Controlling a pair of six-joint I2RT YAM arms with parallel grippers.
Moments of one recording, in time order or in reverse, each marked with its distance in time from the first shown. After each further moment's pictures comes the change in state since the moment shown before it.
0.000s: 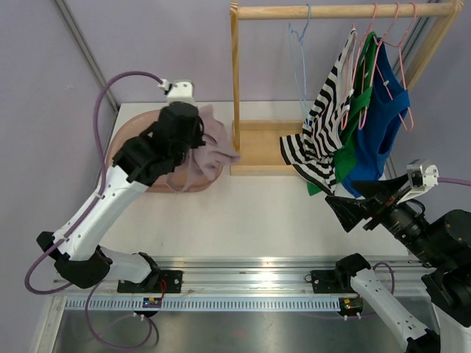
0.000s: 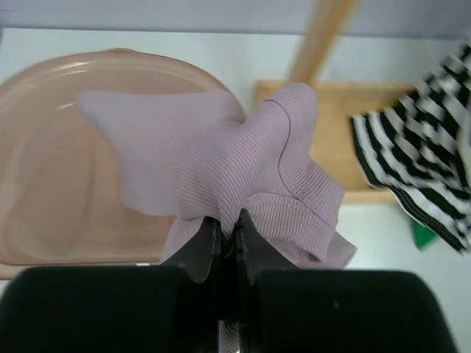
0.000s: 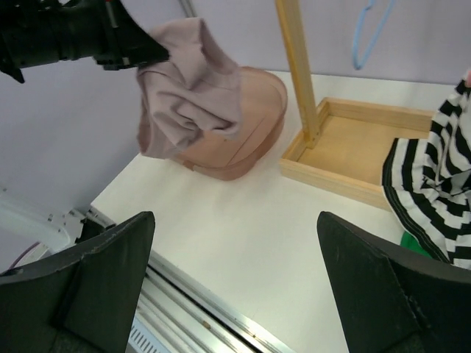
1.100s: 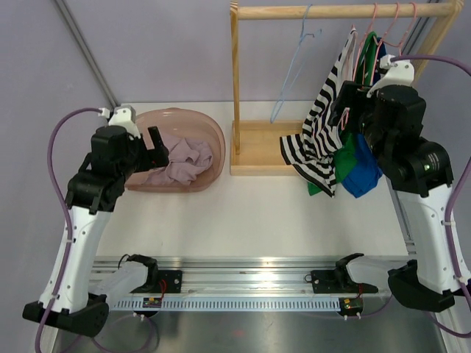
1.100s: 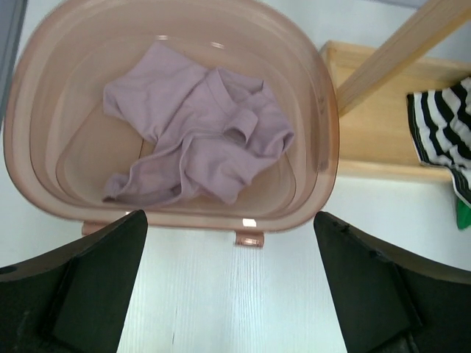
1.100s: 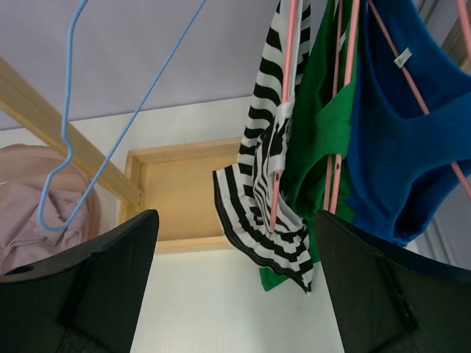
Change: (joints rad) left arm 0.578 -0.294 -0.273 -0.027 0.474 0.122; right arm 0.000 0.689 0.502 -0.068 0.642 -0.077
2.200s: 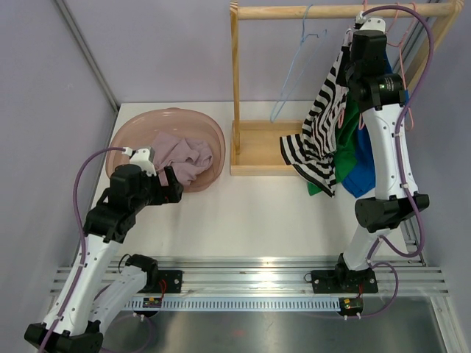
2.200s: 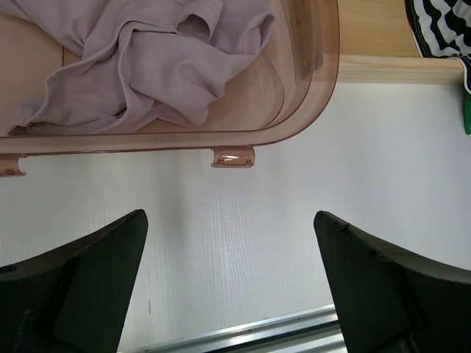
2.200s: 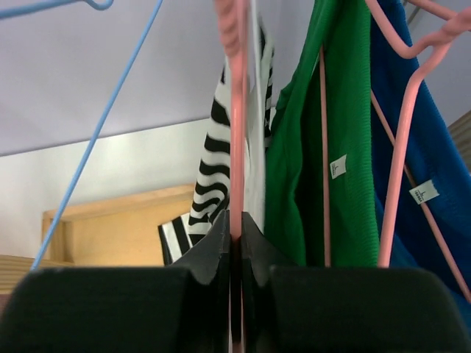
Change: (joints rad) left arm -0.043 -0.331 -0.548 0.146 0.154 -0.019; right arm -0.216 0.627 0.483 0.020 -0.019 -0.123
